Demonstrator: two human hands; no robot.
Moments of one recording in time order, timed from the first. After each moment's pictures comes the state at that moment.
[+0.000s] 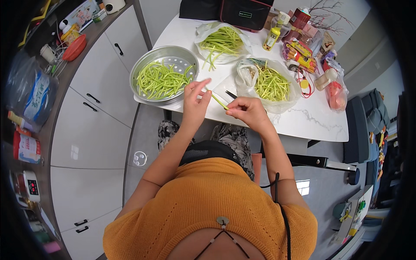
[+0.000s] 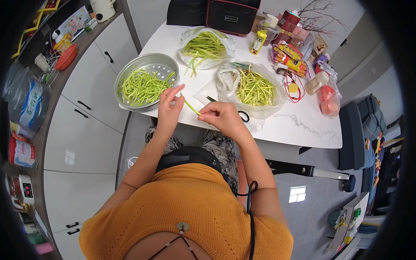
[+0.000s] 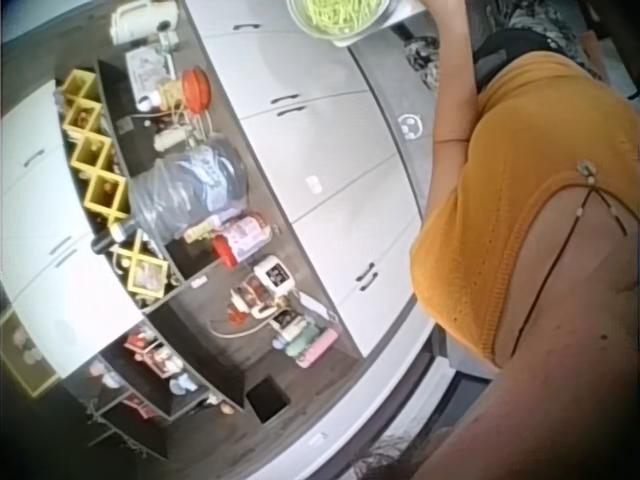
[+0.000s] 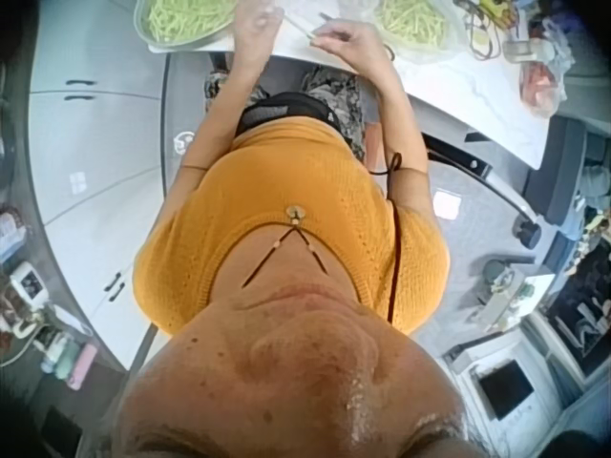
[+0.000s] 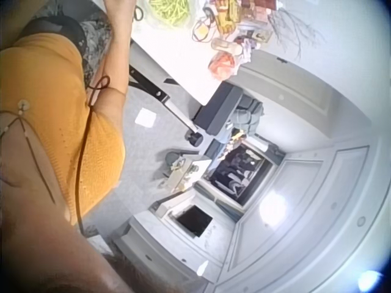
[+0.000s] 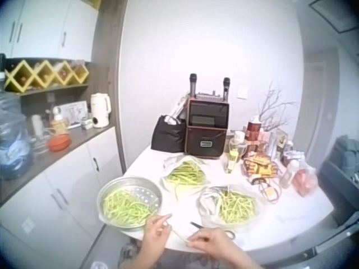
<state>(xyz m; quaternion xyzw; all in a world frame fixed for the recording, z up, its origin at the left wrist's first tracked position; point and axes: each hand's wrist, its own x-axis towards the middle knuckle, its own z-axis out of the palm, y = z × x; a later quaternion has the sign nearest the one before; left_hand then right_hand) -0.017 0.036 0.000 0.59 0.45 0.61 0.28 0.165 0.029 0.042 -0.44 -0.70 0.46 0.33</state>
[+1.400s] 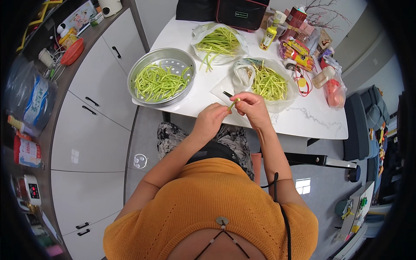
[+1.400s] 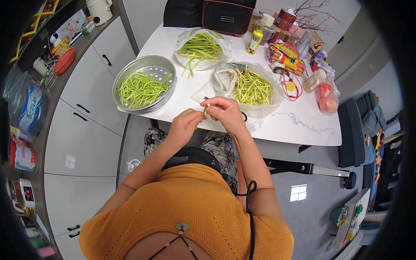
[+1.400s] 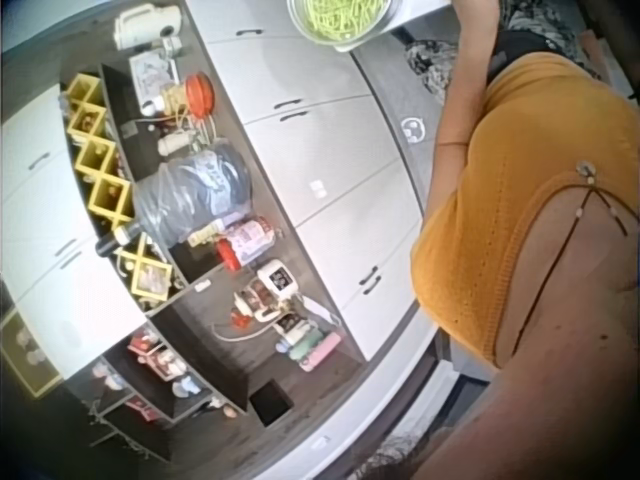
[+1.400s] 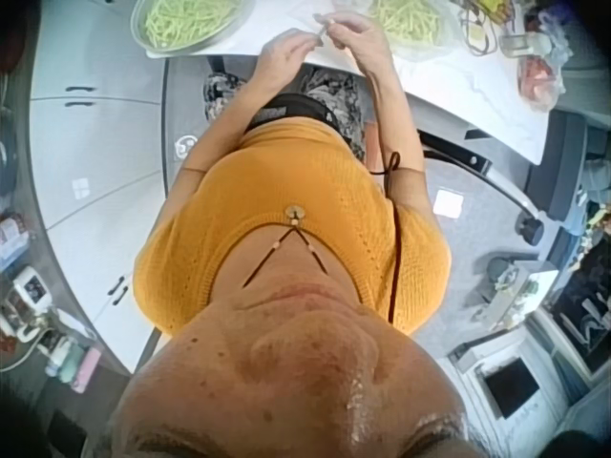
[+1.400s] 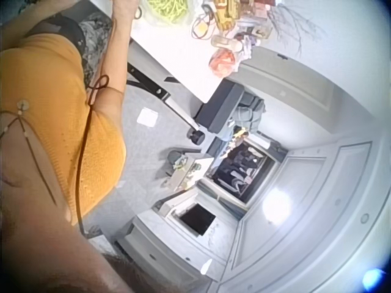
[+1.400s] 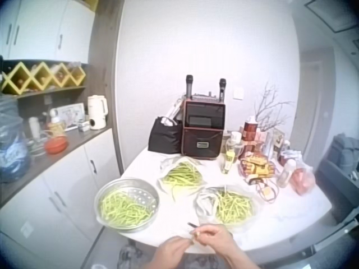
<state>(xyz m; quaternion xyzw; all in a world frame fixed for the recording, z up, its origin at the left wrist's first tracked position) 0.006 0.010 -0.007 0.72 0.39 0.48 0.31 0.177 0.037 0.024 -0.32 -0.56 0.59 0.48</state>
